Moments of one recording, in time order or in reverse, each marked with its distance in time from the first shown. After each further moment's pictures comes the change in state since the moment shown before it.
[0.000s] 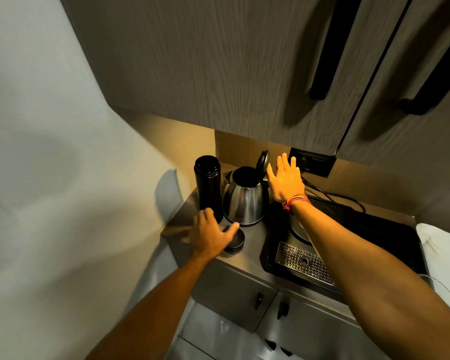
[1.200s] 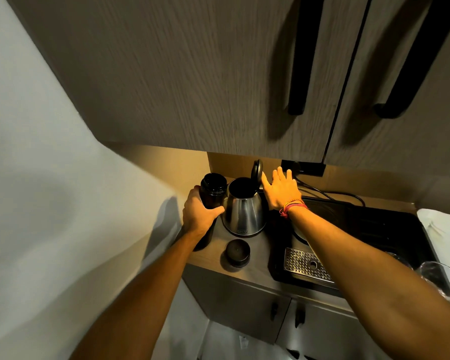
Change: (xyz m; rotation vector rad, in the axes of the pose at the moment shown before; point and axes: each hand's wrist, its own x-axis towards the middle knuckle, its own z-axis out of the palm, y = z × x) left_hand 0.078 0.023 -0.066 -0.331 0.086 -0.002; right_hand 0.005 0.003 0.015 -0.165 -0.070 -0.060
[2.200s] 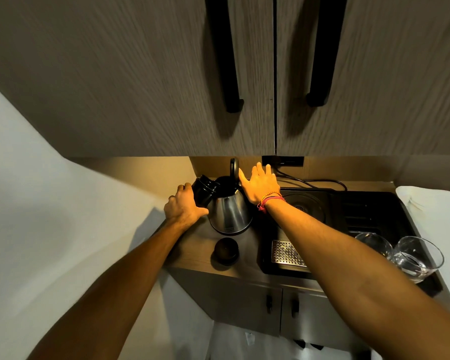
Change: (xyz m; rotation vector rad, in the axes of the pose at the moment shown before) left_hand 0.017 0.044 -0.010 0.764 -0.220 0.150; right_hand -0.013 -0.003 -0.013 0.190 -0.034 0.107
